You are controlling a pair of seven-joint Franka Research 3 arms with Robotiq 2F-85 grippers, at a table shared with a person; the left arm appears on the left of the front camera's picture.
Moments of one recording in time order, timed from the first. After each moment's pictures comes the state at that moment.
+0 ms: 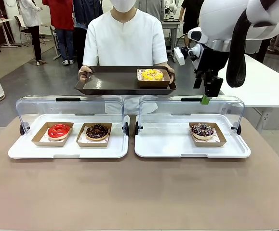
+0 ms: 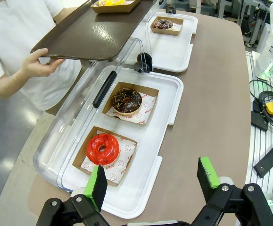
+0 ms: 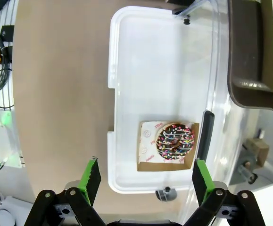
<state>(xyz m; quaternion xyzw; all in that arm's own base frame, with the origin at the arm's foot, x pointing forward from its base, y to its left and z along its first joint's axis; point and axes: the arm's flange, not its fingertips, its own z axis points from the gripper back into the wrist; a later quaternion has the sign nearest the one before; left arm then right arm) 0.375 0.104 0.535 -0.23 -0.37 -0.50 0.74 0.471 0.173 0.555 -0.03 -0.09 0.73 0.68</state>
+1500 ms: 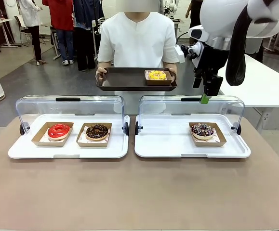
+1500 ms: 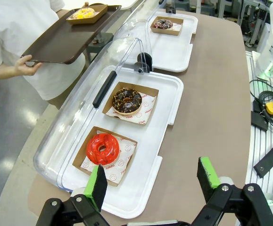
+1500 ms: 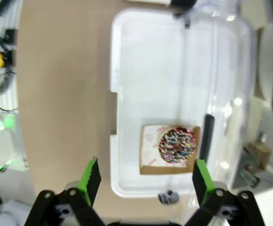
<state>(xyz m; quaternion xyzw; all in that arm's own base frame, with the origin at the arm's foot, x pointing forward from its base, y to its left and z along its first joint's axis) 0.375 0.104 0.535 -0.23 -0.37 -0.50 0.74 0.473 0.166 0.557 0.00 -0.09 0.73 0.68</state>
